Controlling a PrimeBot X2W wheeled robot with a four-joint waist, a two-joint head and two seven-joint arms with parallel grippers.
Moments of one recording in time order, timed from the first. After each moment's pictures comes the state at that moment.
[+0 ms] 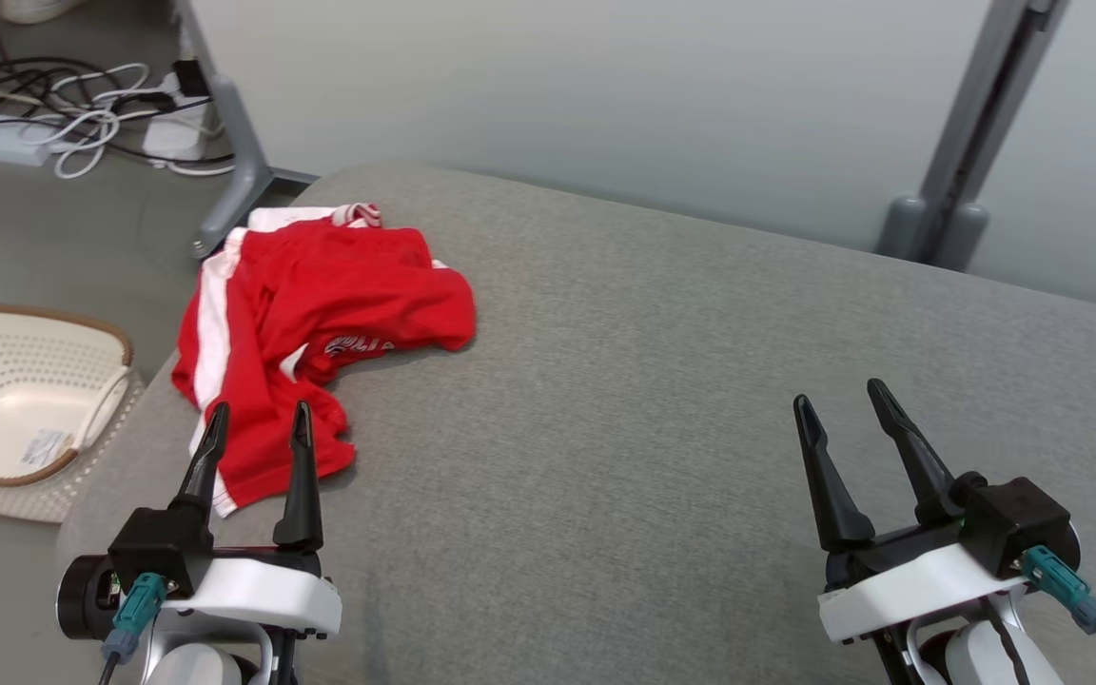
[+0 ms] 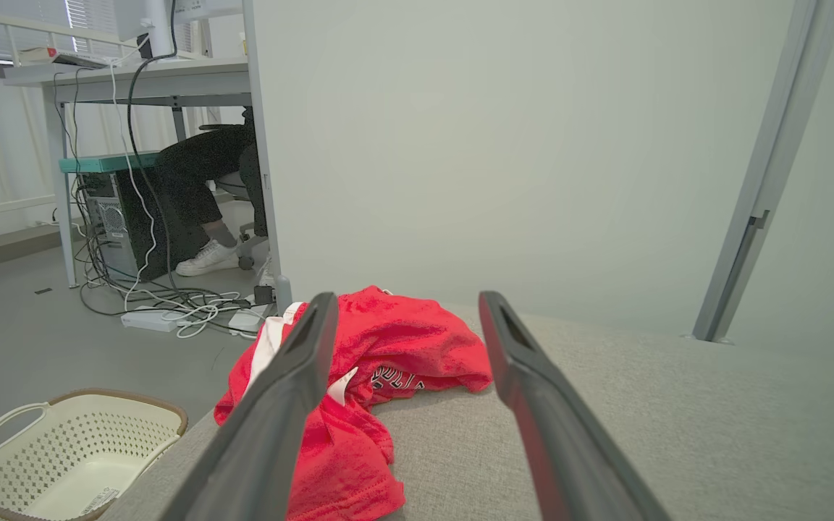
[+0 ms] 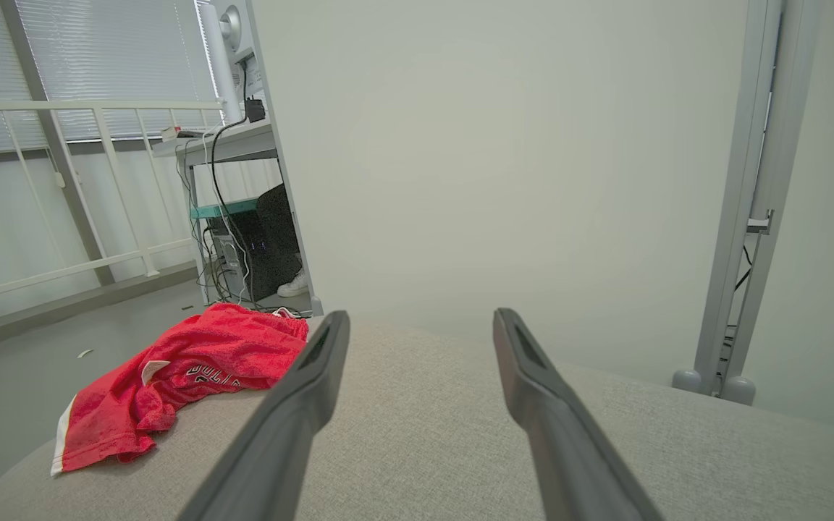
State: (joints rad) left arm -0.11 0.05 -0.05 0.23 -0.17 0.03 -0.26; right arm -0.14 -0.05 0.17 0.18 0.20 0.13 -0.26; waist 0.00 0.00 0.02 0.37
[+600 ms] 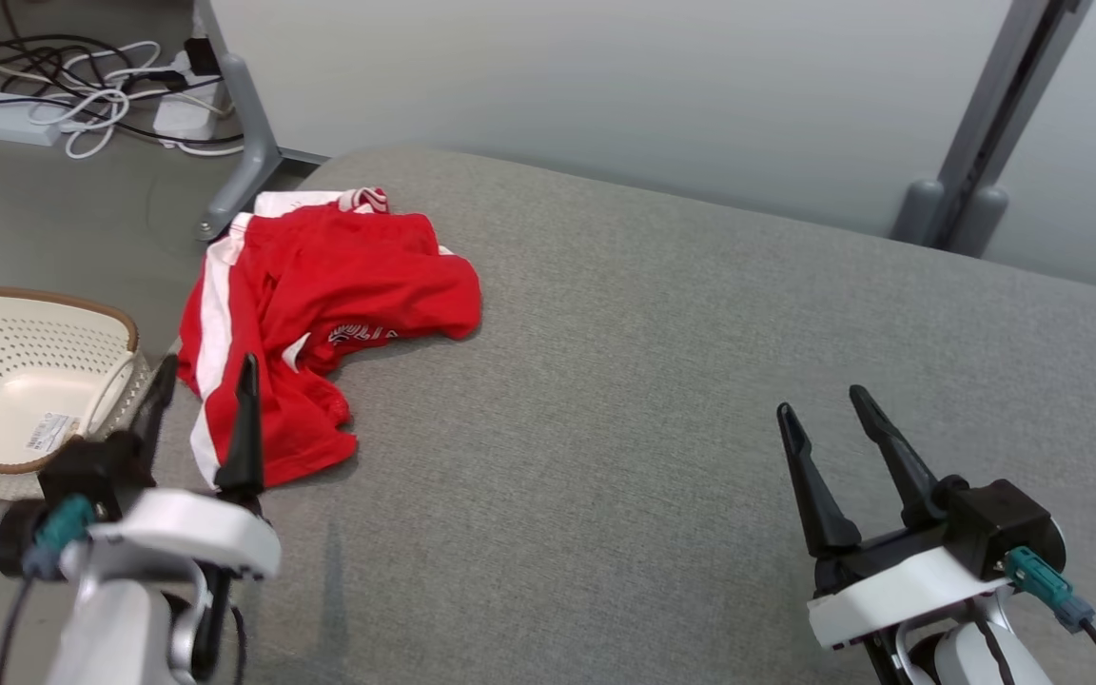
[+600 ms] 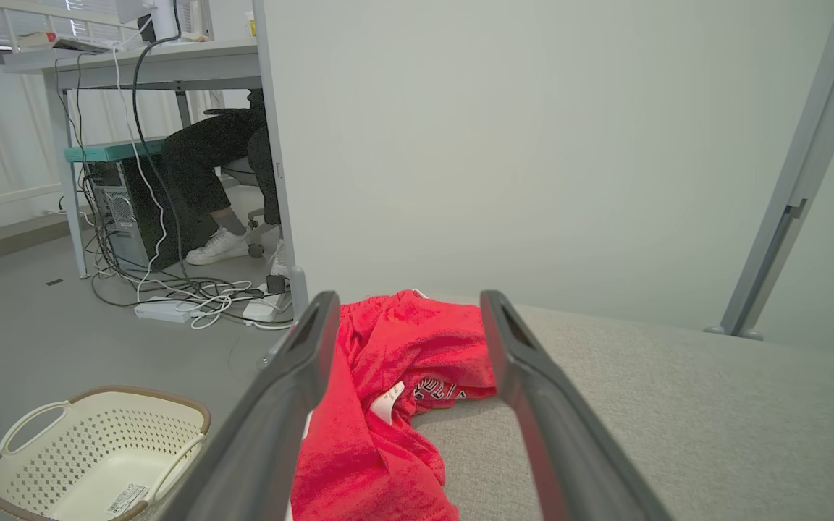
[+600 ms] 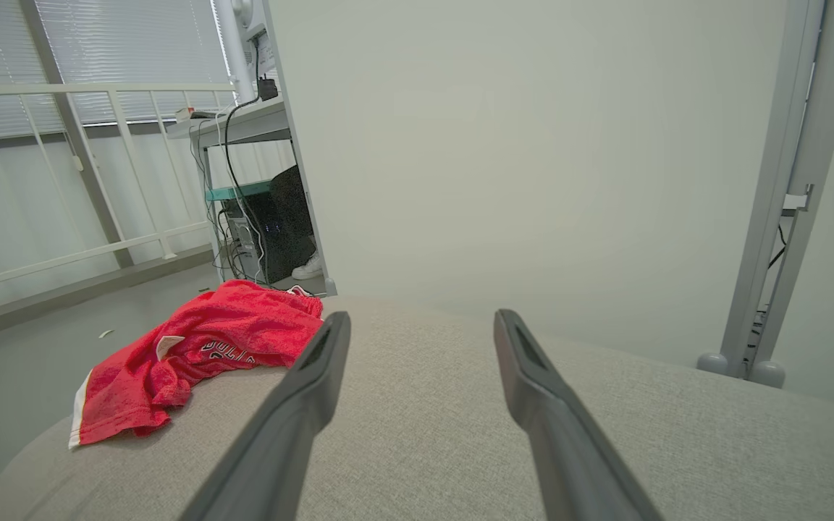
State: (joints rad) left arm -0.20 0.10 0.00 0.31 -0.21 -0.06 -0.24; right arm -0.14 -0.05 0.20 0.20 0.20 0.13 -0.26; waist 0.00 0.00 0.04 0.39
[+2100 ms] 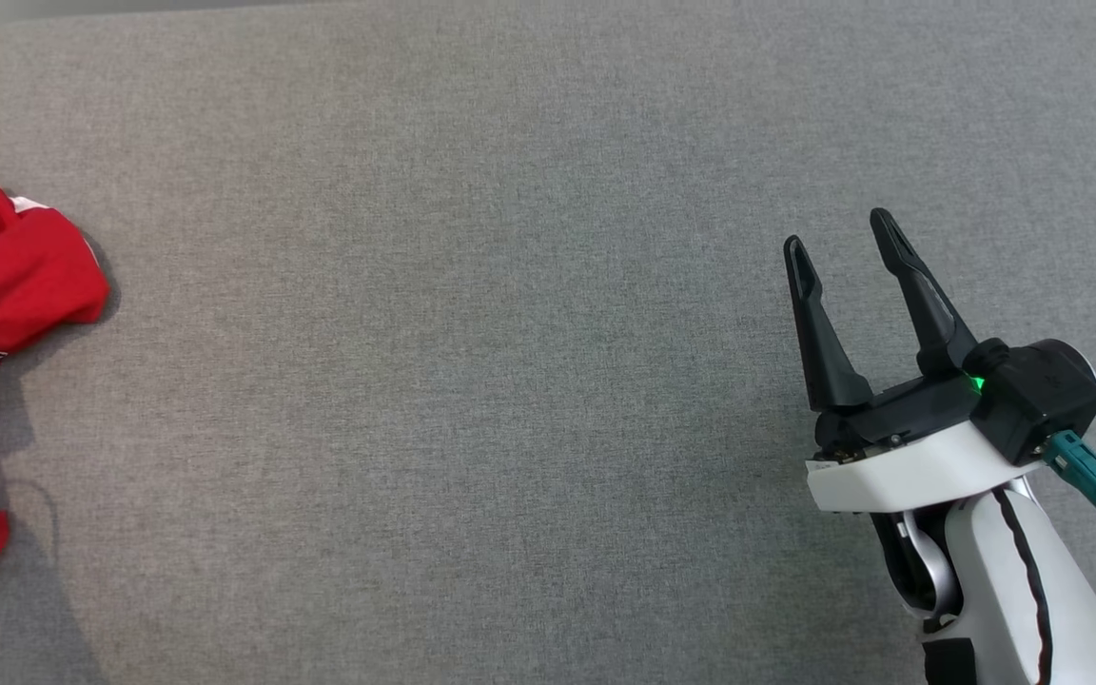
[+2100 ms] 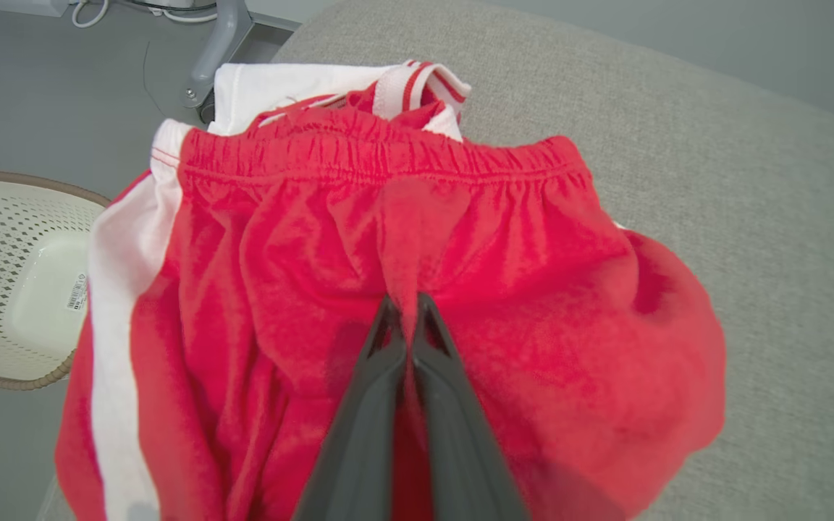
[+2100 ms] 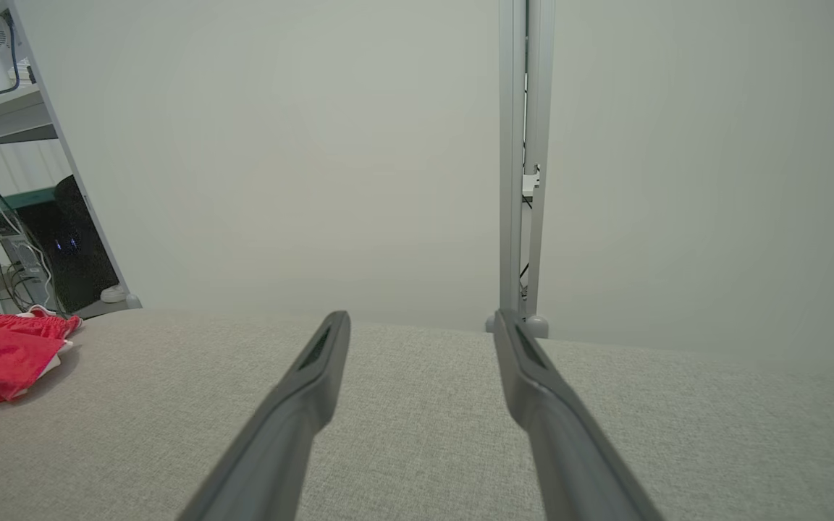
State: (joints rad) left arm -0.92 0.57 -0.04 1.11 -0.55 -0.13 0.39; right arm -0.35 -0.05 0.20 0.10 0.17 0.13 -0.26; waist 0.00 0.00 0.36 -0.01
